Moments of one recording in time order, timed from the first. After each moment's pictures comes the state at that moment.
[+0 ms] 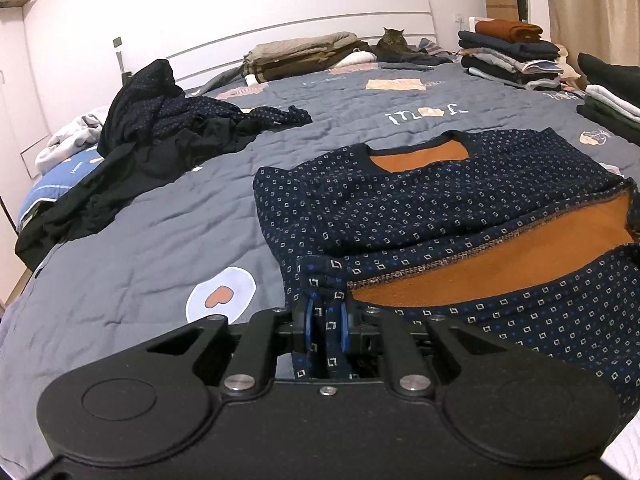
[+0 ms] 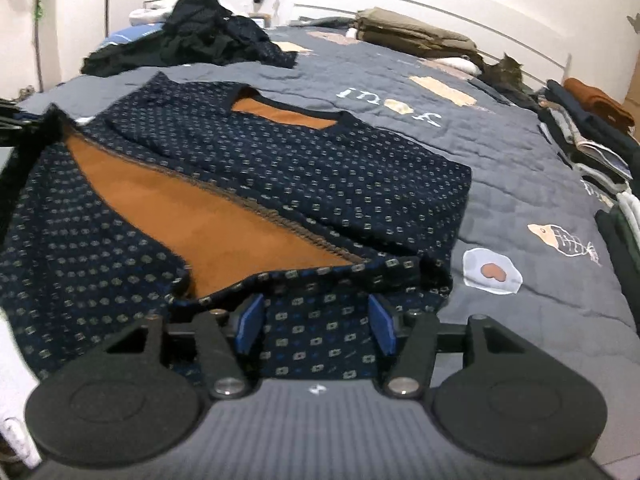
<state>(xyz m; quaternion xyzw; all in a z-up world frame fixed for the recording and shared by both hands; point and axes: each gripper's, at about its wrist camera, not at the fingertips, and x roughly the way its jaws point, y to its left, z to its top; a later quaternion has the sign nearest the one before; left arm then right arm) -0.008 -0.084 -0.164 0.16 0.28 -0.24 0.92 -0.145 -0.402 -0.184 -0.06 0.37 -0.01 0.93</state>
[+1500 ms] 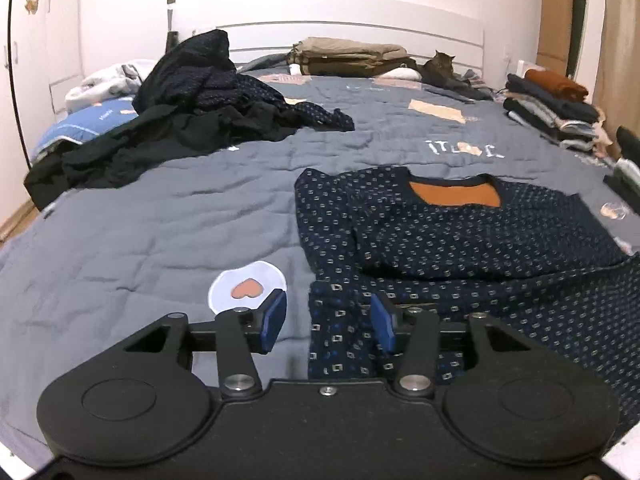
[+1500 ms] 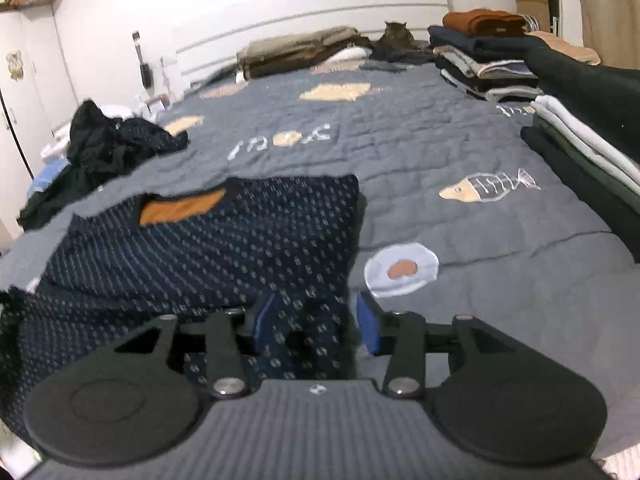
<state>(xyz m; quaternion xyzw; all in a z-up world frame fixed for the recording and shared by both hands) 0.011 -0.057 -0.148 0.06 0.31 -0.21 0.93 -0.159 -0.488 -0.161 0.13 0.32 -0.11 0.93</state>
